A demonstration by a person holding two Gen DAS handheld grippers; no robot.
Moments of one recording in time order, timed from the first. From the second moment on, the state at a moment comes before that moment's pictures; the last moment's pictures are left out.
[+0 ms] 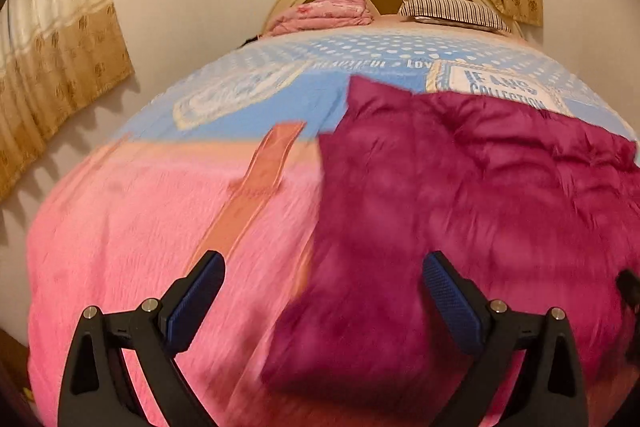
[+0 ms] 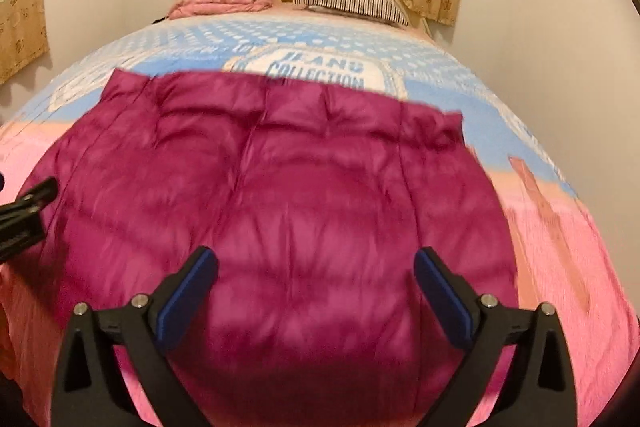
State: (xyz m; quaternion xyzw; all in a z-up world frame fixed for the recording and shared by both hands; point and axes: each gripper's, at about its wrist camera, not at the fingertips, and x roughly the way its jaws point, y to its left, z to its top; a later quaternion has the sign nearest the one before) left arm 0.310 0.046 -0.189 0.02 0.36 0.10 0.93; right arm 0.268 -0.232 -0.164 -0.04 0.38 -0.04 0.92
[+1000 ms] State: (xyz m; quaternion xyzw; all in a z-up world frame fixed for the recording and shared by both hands) left arm 0.271 0.085 -0.176 -0.04 0.37 -0.01 0.93; right arm 0.259 -0.197 -0.198 -0.07 0.40 -0.05 0.91
